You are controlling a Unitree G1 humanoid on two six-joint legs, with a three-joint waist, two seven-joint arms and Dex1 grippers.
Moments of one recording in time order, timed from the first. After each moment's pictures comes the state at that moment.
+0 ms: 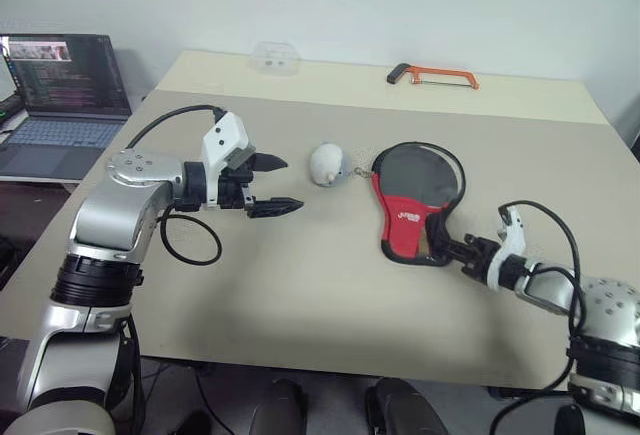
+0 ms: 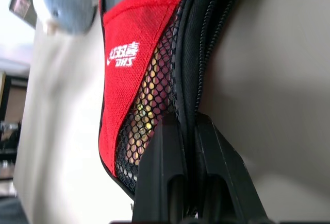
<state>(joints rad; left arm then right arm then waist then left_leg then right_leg) -0.71 0.78 -0.07 0.05 -0.32 0.56 -1.17 -0.25 -0.43 -0.40 -0.09 1.22 1.33 0.02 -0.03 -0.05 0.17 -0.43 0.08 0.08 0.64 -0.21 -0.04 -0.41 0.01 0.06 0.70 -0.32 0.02</state>
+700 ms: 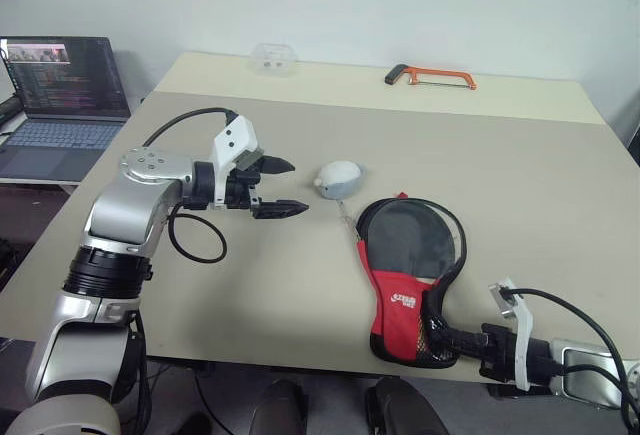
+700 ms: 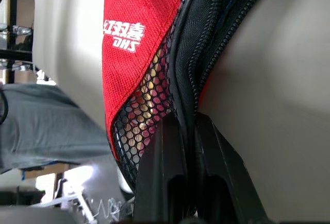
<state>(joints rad) -0.74 0.76 -0.12 0.11 -0.30 0.51 -1.21 0.20 -0.61 -0.29 -0.46 1.49 1.34 0.11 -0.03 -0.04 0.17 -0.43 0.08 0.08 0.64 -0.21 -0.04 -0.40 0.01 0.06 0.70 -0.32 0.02</state>
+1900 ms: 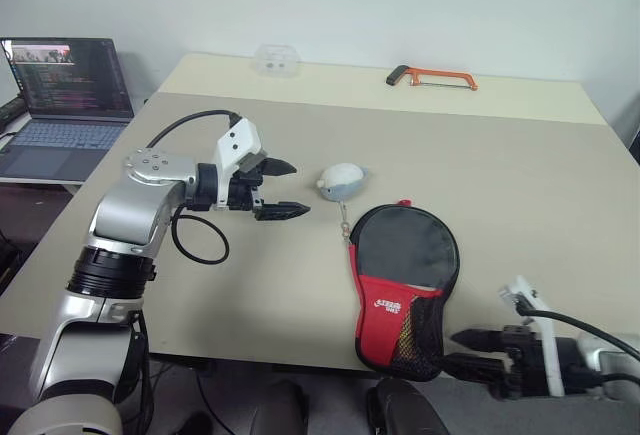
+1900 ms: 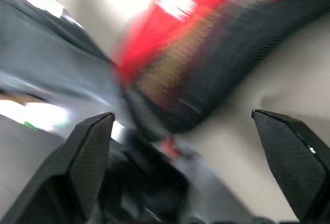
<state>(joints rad) -0.74 0.75 -0.12 0.13 -0.28 0.50 -1.20 0.37 -1.15 -0.32 -0.58 1.11 1.02 0.71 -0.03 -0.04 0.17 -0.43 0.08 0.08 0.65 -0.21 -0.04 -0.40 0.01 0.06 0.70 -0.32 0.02</state>
